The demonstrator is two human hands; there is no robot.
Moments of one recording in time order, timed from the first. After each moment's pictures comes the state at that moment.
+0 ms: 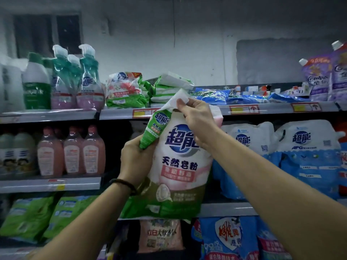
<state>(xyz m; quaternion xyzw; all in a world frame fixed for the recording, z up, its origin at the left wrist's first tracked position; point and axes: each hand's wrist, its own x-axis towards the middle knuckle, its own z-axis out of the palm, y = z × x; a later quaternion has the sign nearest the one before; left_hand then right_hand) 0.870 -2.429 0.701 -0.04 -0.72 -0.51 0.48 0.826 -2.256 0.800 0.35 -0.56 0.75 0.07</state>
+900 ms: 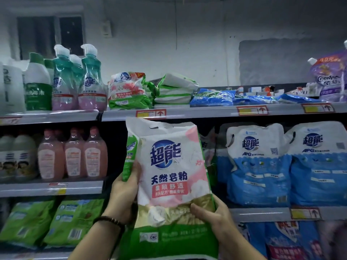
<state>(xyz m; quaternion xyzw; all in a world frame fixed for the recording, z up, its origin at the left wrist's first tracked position) 0.888 -2.455 0.645 0.13 -0.58 -0.74 0.32 0.812 -2.225 0.572 0.25 -0.55 0.78 -0.14</state>
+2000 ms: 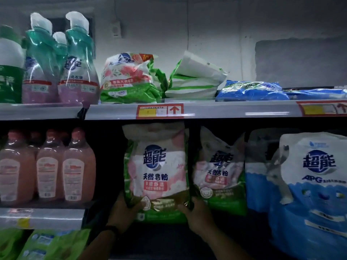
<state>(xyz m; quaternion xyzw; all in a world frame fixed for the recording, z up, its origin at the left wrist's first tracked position) 0.675 -2.650 0.537 0.17 -0.75 -0.53 0.35 0.582 -2.406 0.546 0.22 -0.81 0.54 -0.01</state>
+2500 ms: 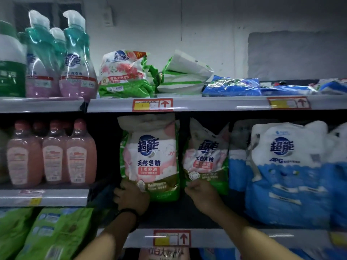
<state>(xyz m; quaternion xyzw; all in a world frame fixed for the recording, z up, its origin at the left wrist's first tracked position) 0.709 -2.548 0.562 0.36 -0.80 -0.34 0.33 0.631 -2.330 0.575 0.22 -0.82 0.52 0.03</state>
